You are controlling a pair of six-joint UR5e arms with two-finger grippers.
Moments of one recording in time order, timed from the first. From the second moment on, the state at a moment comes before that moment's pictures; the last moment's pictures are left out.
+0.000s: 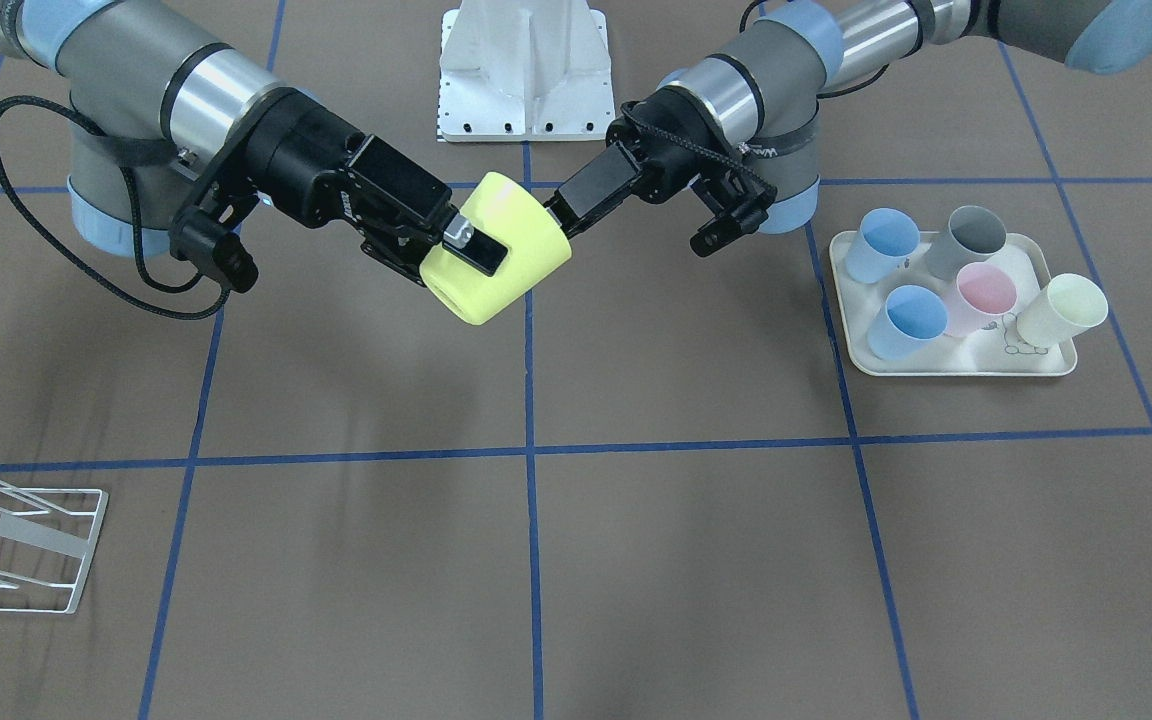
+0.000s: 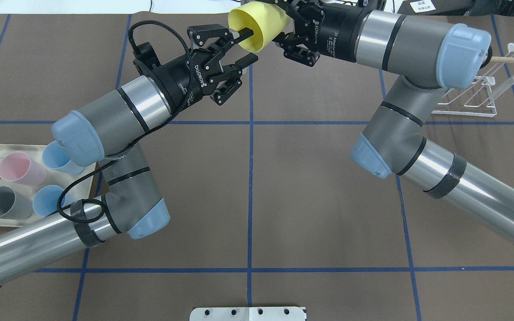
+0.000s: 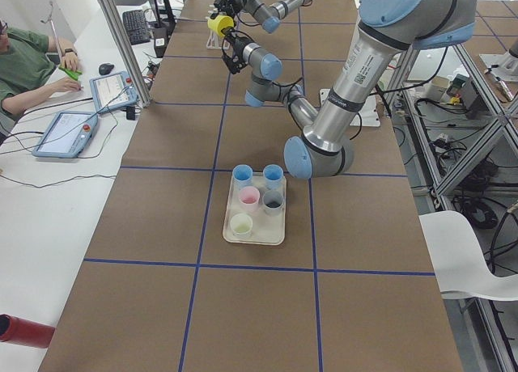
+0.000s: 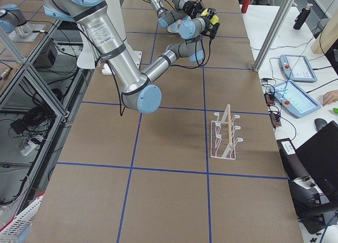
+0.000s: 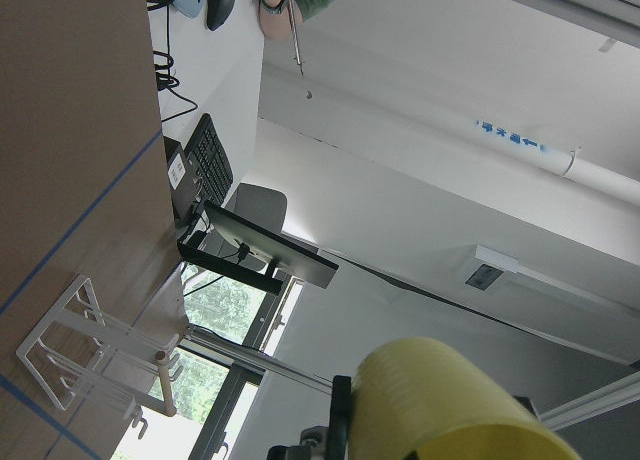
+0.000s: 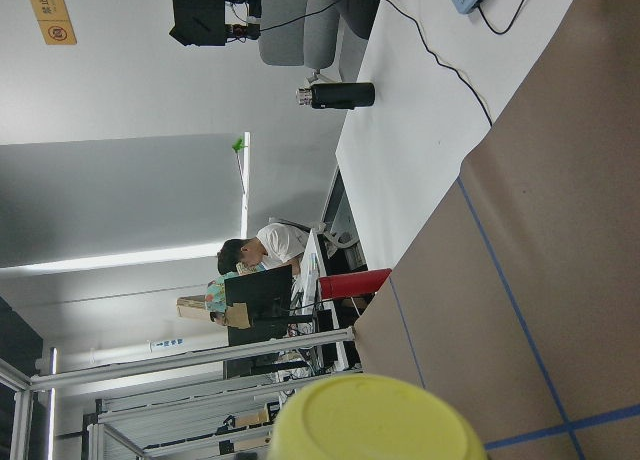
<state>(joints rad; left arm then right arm) -0.58 -2.23 -1.51 -3.12 -1.37 -2.35 0.80 -0.94 1.57 -0.23 1.76 2.14</state>
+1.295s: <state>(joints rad) -0.59 -2.10 -1.58 -3.06 -1.40 -2.04 1.07 -1.17 1.58 -0.45 1.75 1.49</state>
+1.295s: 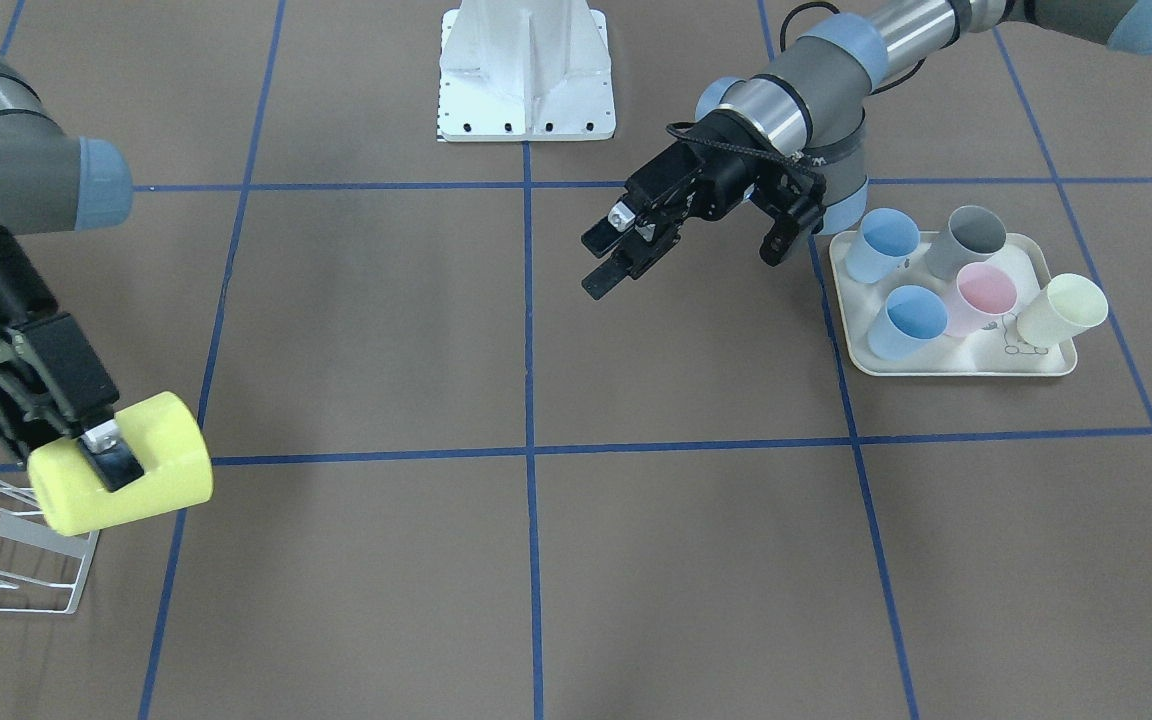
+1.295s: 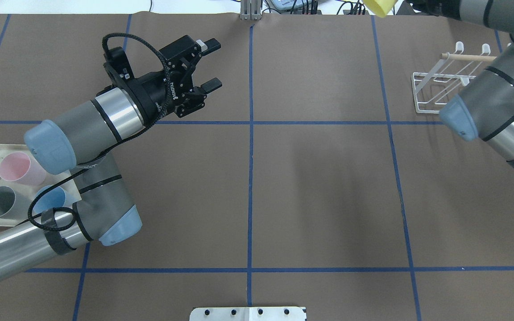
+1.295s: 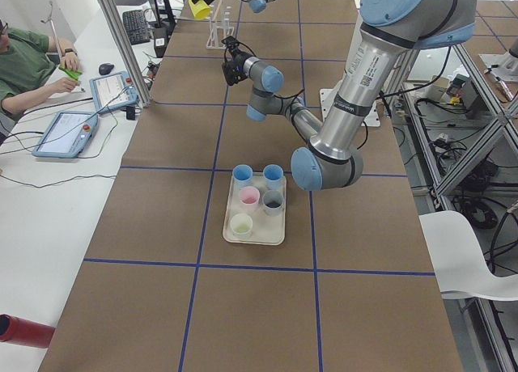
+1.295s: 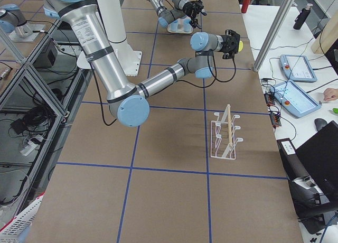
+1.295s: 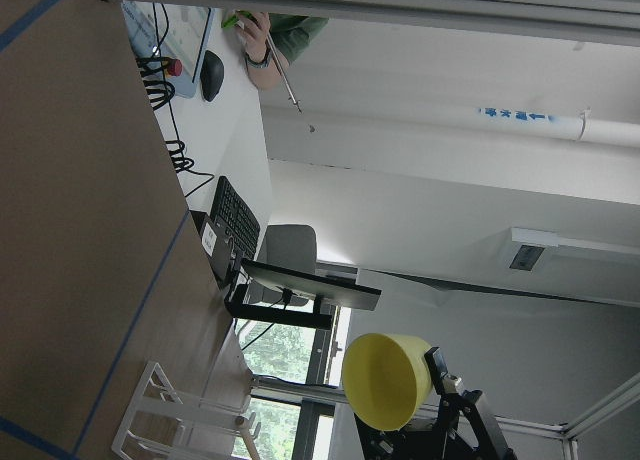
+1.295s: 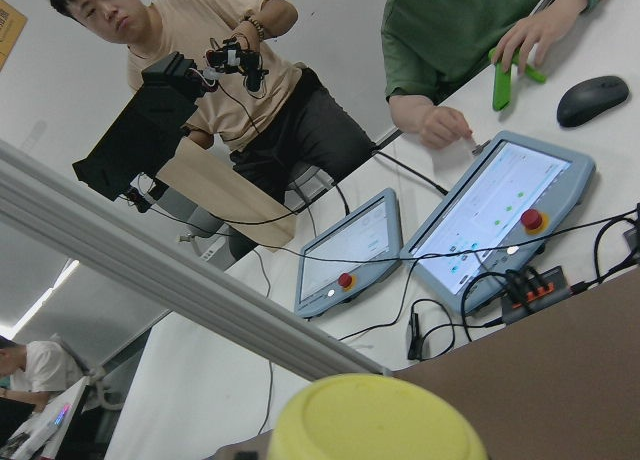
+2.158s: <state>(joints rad) -0.60 -1.88 -2.09 -2.28 -1.45 -1.67 1.17 -1.31 1.55 -0.66 1.37 0.86</state>
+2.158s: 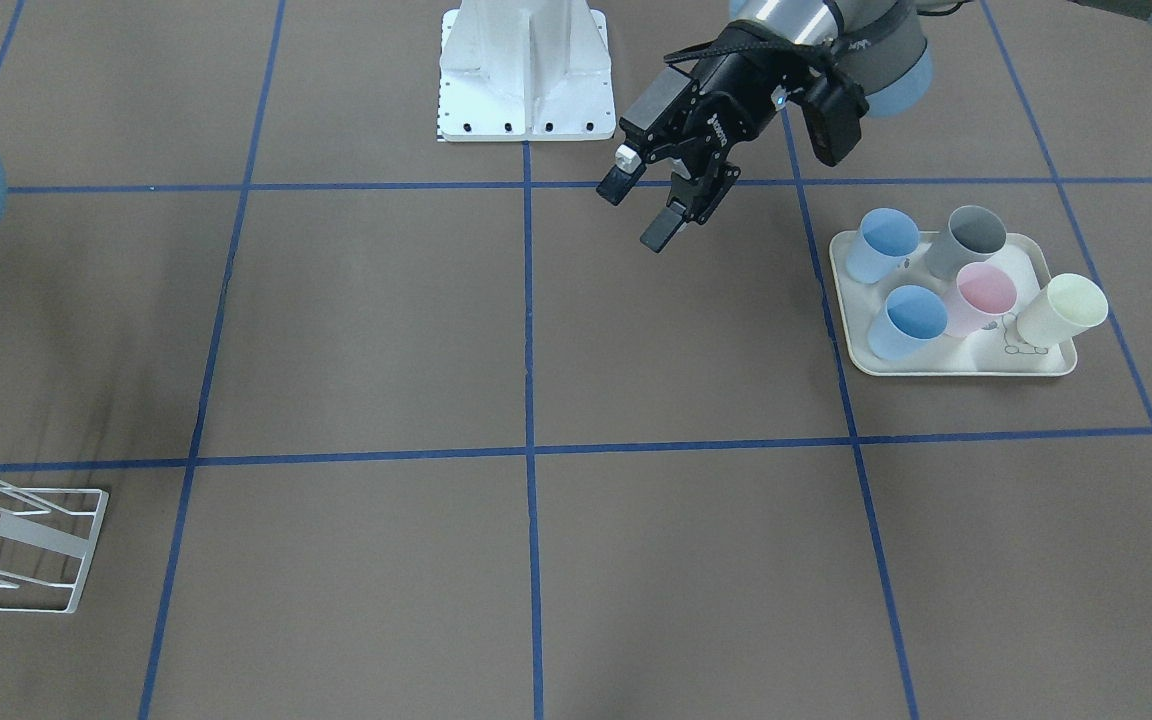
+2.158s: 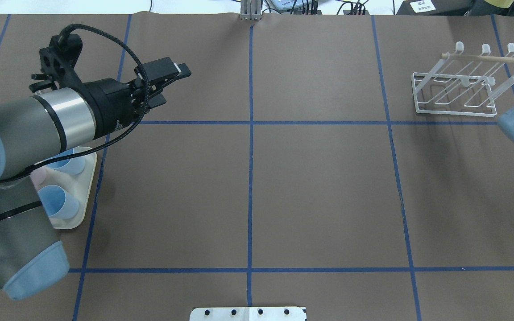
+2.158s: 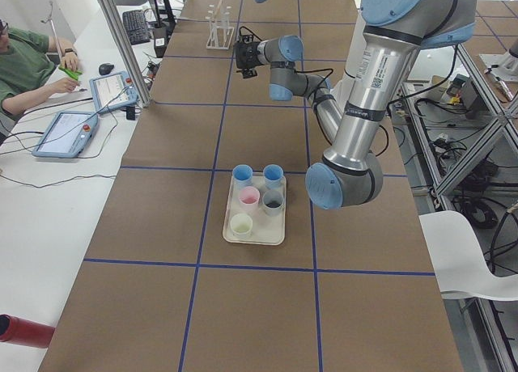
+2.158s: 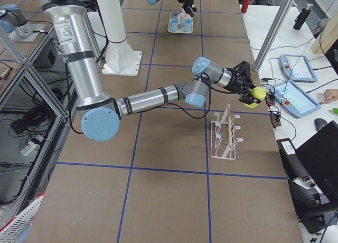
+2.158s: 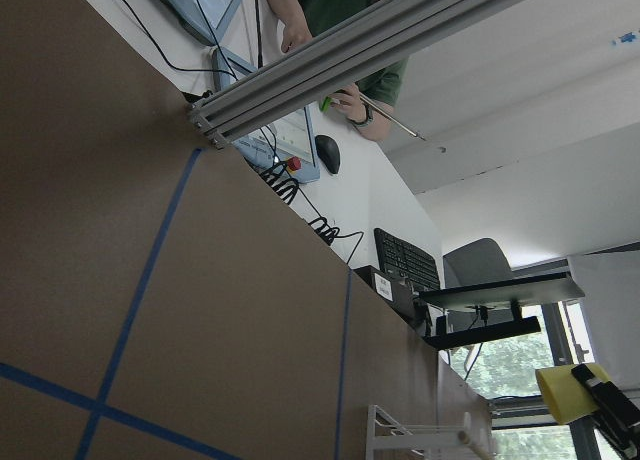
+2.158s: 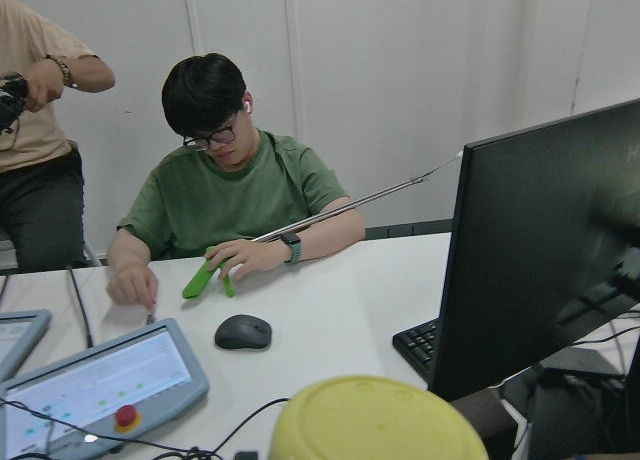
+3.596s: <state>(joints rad) -0.61 -1.78 -2.19 -2.13 -1.45 -1.59 1.16 -1.35 1.31 -0.50 1.30 0.72</state>
